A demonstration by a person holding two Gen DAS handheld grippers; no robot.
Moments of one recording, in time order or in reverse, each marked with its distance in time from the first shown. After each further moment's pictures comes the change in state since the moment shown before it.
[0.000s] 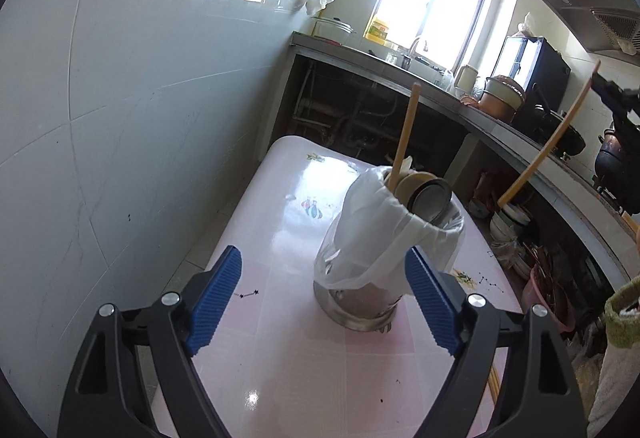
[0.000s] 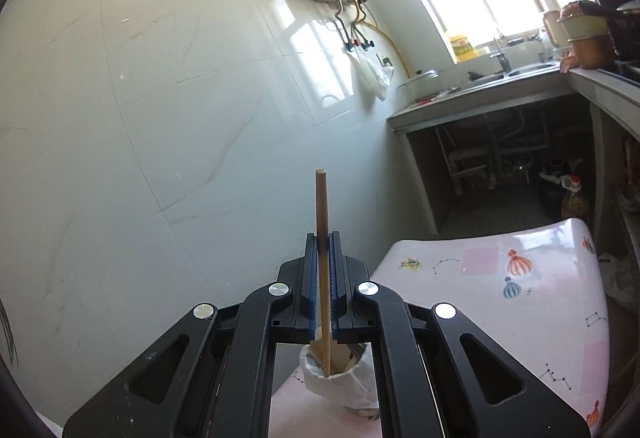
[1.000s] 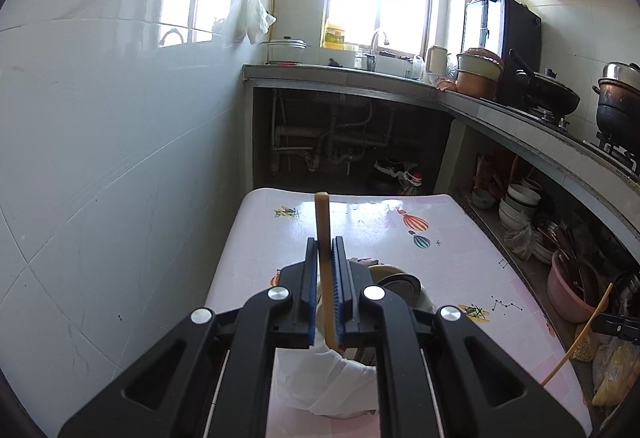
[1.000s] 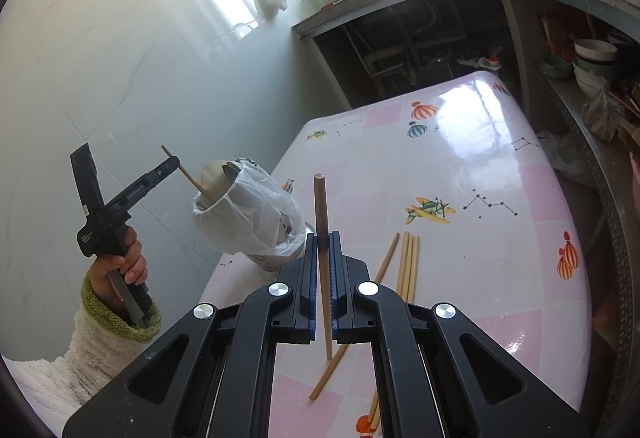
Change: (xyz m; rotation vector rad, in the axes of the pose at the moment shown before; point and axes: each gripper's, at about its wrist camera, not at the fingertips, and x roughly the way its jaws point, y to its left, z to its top) left arm 0.061 -0.086 0.080 0.260 -0.052 0.024; right arm -0.076 -0.086 -0.159 0.200 0.255 -0.232
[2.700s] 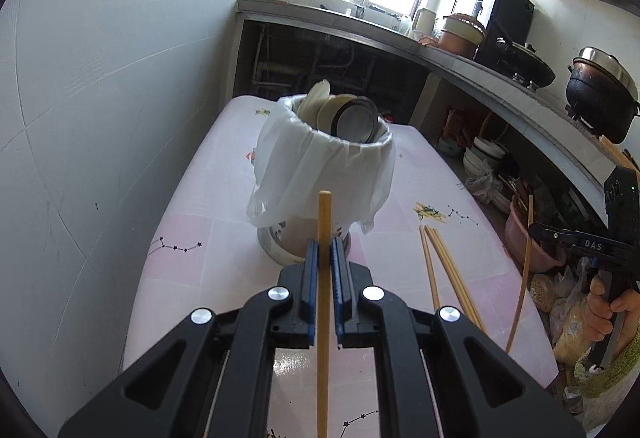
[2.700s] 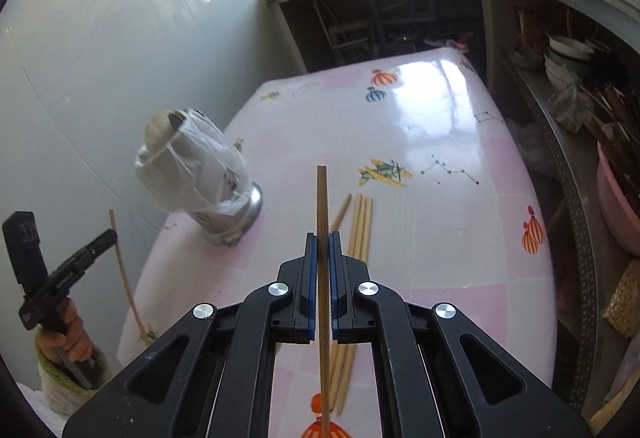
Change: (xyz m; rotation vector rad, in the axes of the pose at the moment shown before) left arm -0.073 -0.003 -0.107 -0.111 0.164 -0.128; right arm 0.005 0.000 -0.015 -0.035 0.065 -0.134
